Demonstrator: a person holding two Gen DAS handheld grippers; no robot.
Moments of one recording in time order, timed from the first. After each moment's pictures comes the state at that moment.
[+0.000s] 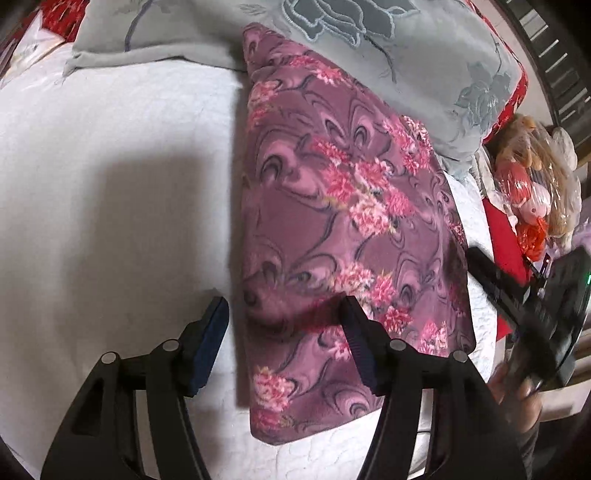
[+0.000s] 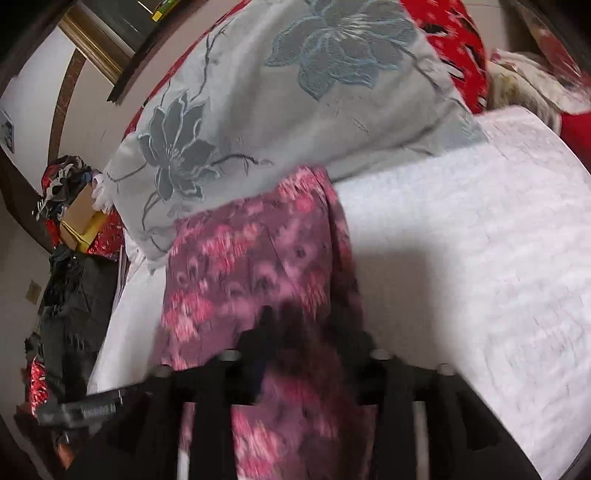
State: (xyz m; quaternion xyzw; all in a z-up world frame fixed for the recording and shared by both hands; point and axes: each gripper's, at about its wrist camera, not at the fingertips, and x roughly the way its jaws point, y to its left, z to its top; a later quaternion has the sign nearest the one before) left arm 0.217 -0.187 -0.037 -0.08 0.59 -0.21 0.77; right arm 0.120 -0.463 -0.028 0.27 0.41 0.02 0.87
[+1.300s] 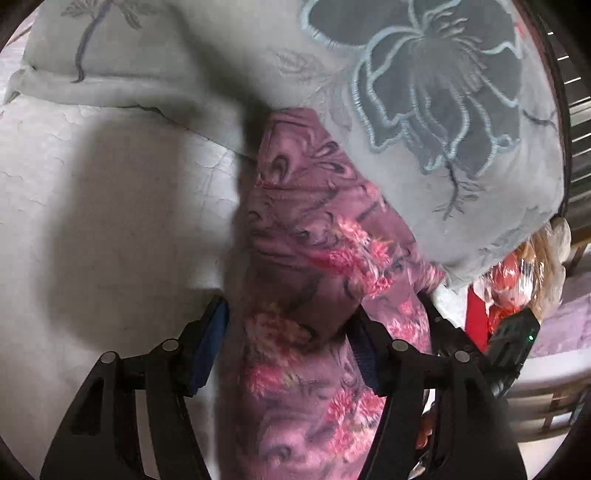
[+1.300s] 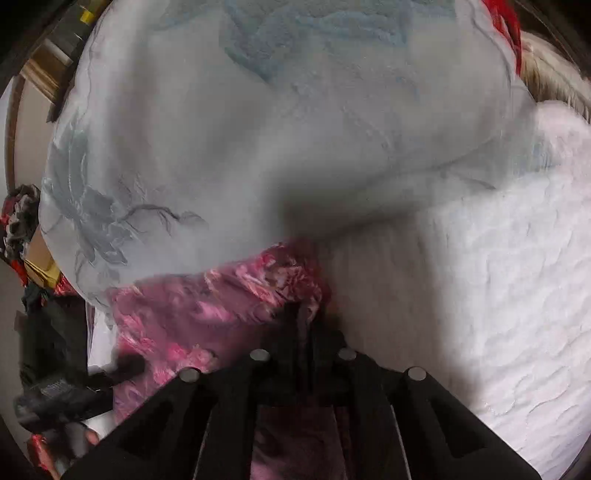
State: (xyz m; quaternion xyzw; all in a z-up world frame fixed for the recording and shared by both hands) left arm 0.355 -0.196 -0.053 -0.19 0.61 -0.21 0.74; right arm 0.250 -0.491 -0.045 0.30 0.40 -0.03 0.87
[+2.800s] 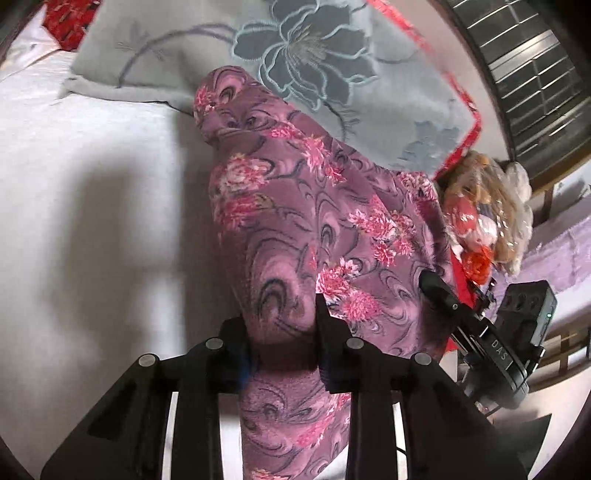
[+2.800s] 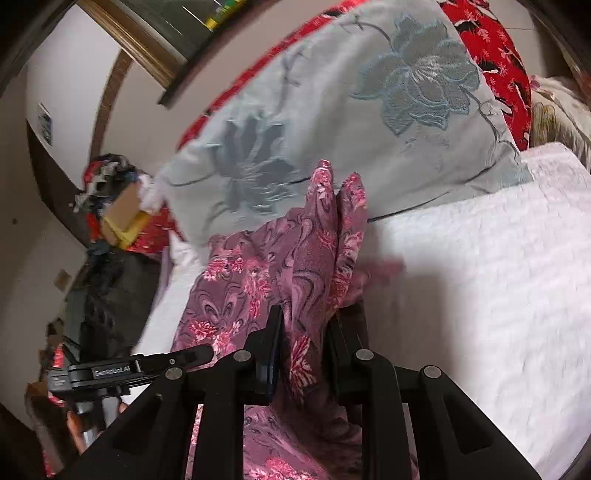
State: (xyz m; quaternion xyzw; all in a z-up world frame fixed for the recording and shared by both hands) left arm 0.205 -0.164 0.012 -0.16 0.55 -0.28 0.77; right arm 0.101 -0.423 0.036 0.28 0.35 0.11 0.89
